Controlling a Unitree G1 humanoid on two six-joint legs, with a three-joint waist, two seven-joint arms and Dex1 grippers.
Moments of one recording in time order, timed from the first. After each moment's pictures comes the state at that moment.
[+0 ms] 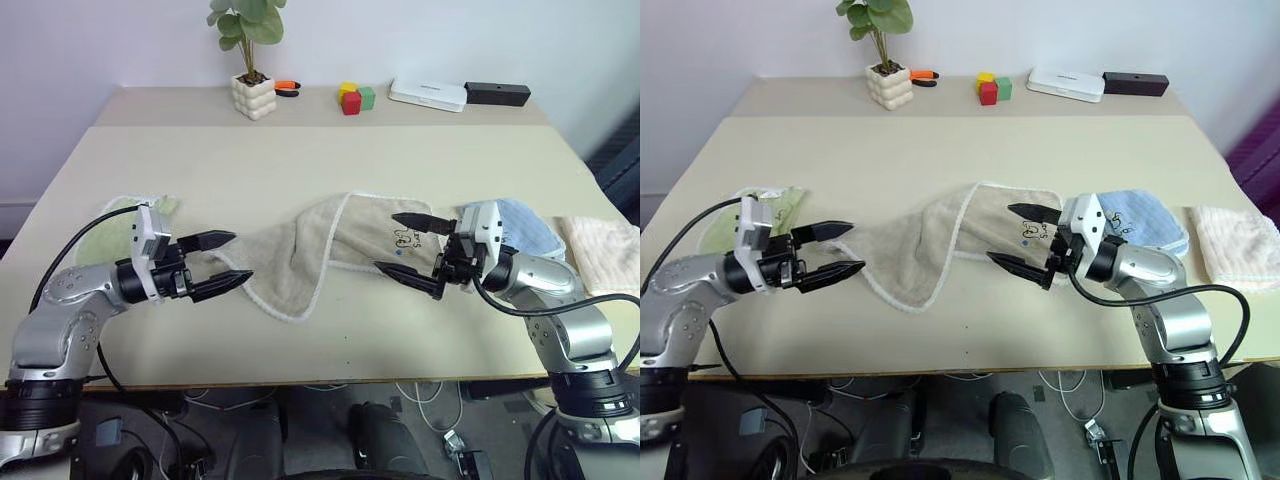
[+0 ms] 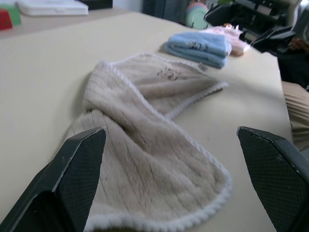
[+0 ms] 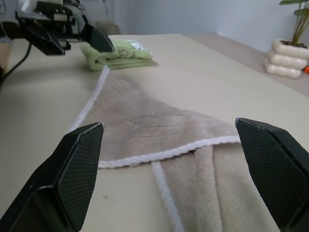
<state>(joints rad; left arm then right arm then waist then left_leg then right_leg) -0.24 0.72 0.20 -0.09 -0.63 0.40 -1.15 -0.28 -0.61 -0.06 -0.18 0.49 0.23 1.01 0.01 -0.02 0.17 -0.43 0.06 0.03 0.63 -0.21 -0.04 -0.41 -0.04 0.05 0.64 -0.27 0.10</state>
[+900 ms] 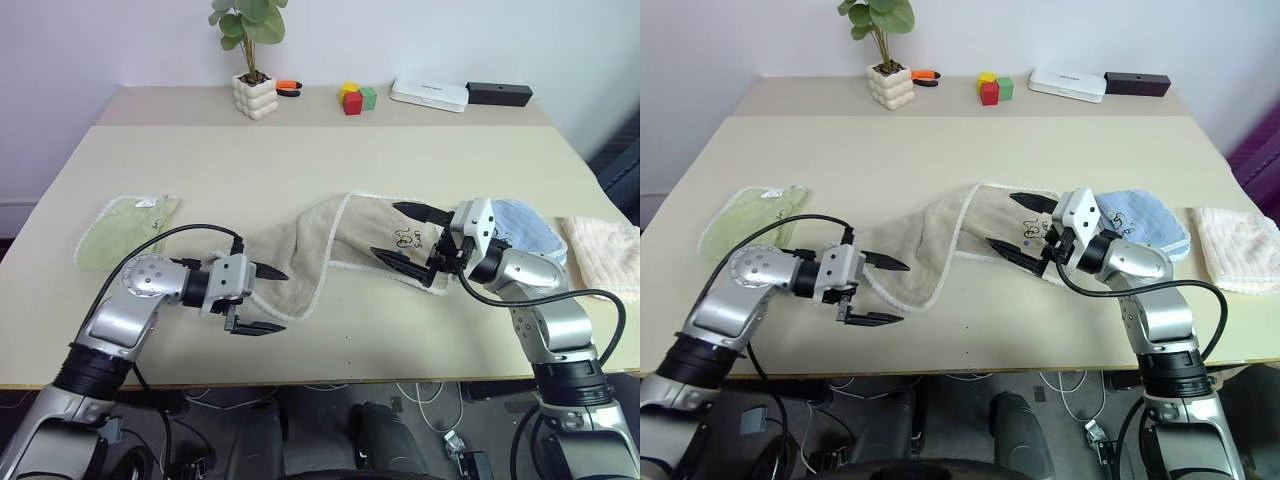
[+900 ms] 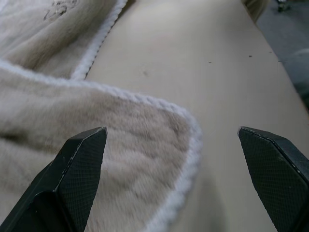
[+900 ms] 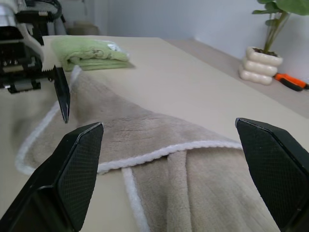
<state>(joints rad) -0.38 0.70 -0.22 0.05 -0.24 -0.01 -1.34 -0.32 -0.55 -0.04 -0.10 0.41 0.14 0.94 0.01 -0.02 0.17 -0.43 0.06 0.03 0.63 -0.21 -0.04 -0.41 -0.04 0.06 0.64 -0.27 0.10</state>
